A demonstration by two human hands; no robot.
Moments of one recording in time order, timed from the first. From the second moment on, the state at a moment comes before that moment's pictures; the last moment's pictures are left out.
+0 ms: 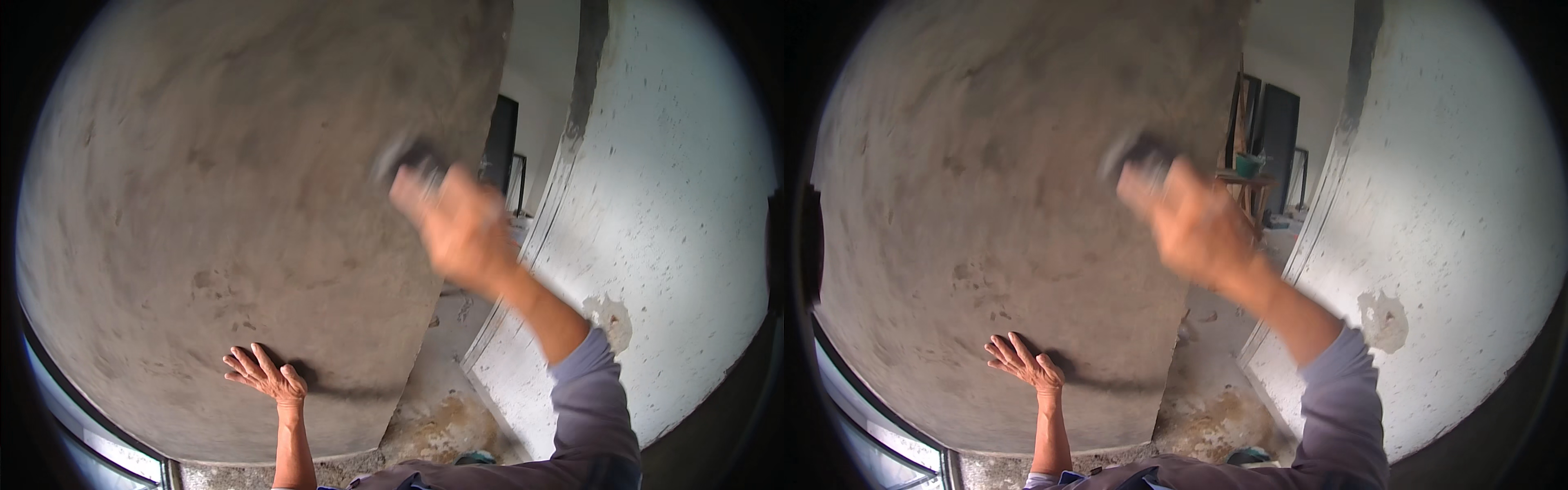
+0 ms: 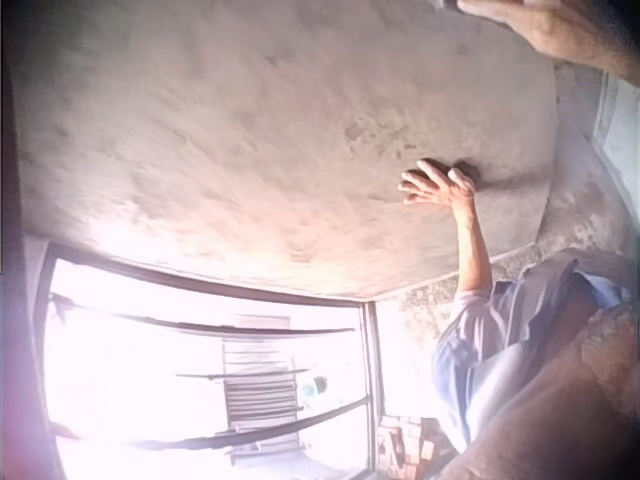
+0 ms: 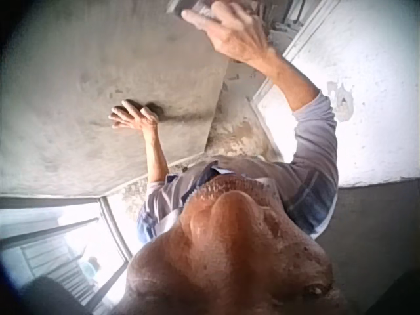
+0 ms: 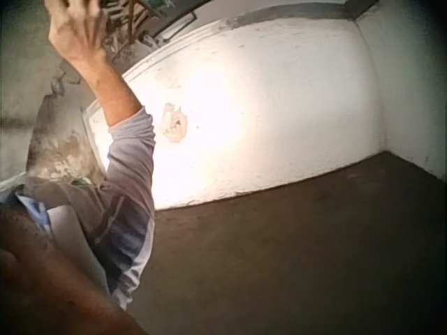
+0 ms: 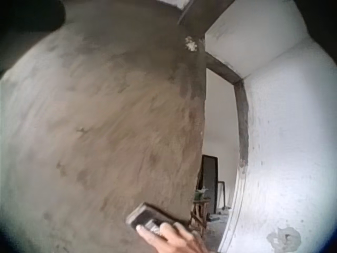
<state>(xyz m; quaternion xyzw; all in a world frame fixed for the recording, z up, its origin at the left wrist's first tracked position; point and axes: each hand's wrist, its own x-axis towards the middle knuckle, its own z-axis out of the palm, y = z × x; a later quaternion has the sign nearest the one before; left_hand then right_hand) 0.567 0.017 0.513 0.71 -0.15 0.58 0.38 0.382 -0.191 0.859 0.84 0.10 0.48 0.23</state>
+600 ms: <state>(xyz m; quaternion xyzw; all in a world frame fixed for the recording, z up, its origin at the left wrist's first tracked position) 0.557 0.008 0.512 0.73 -0.15 0.56 0.36 0.295 -0.251 0.716 0.87 0.06 0.48 -0.03</state>
